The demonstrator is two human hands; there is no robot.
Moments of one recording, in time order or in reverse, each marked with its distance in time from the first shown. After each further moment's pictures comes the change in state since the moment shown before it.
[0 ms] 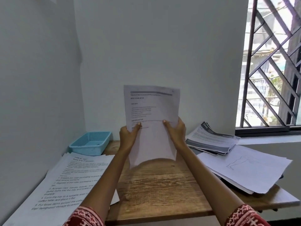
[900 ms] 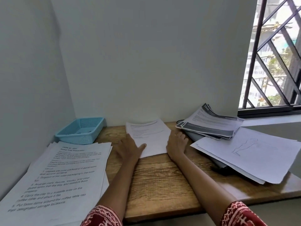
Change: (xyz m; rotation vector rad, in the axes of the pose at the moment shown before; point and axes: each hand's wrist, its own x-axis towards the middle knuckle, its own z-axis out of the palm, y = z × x) left_hand -0.010 -0.134 0.027 1.071 -0.118 -0.146; right_hand -0.035 0.114 0.019 -1.313 -0.276 0.099
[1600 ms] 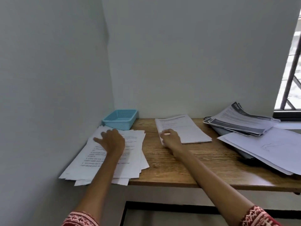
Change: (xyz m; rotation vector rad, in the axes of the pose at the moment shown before) left_hand -0.057 -0.103 -0.148 0.373 0.158 -0.330; right_hand -0.090 -0.083 -0.047 1.206 -0.407 -0.073
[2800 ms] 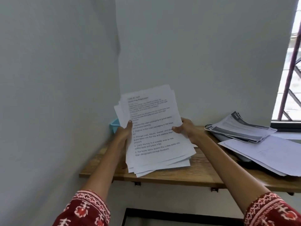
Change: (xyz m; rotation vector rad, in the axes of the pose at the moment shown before) left_hand 0.011 -0.010 -0.033 -1.304 -0.407 -0.098; right_hand -0.014 -0.067 -0.061 0.286 -0.267 0.001
